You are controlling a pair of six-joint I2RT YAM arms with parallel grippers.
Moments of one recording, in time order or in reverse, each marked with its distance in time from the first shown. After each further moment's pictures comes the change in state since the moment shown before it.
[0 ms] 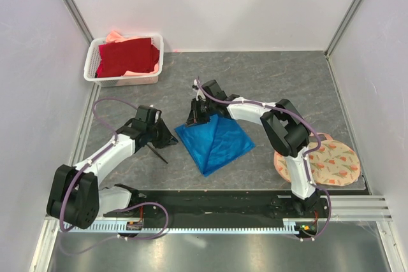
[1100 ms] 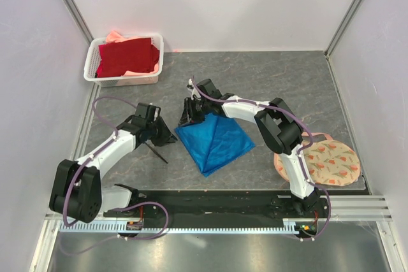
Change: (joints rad) left arm 0.030 0.038 0.031 -0.028 0.004 0.001; right arm 0.015 0.089 0.109 -0.012 -0.037 0.011
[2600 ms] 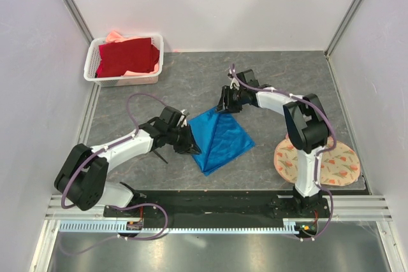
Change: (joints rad) left arm -0.290 0.132 0.046 0.100 0.173 0.025; right arm -0.306 -0.137 -0.175 -0.088 0.057 -0.182
